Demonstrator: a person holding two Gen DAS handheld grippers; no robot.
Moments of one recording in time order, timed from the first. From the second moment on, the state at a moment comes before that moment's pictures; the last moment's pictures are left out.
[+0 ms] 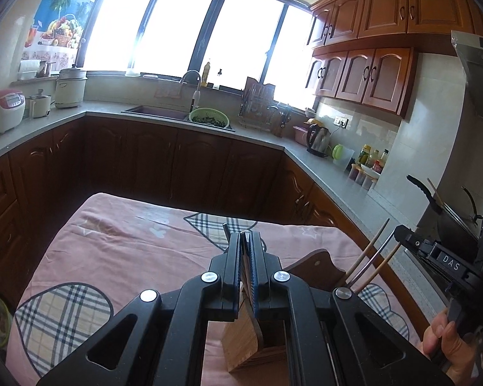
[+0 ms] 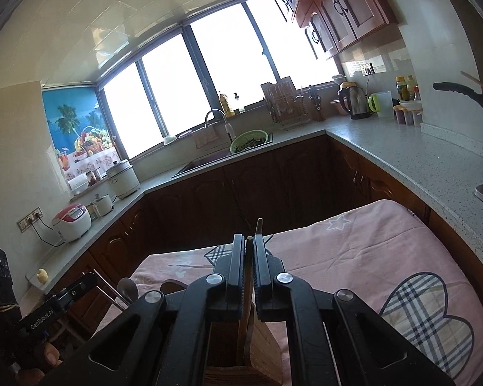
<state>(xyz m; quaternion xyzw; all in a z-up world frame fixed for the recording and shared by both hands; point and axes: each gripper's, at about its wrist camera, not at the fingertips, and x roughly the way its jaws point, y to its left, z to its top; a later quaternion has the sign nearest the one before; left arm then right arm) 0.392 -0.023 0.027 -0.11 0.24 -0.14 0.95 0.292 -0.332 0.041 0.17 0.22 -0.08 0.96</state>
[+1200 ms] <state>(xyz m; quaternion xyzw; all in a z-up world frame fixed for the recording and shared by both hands) 0.253 0.021 0.032 -0.09 0.29 -0.12 0.94 0.208 -0.321 0.048 0.20 0.24 -0.04 0.95</state>
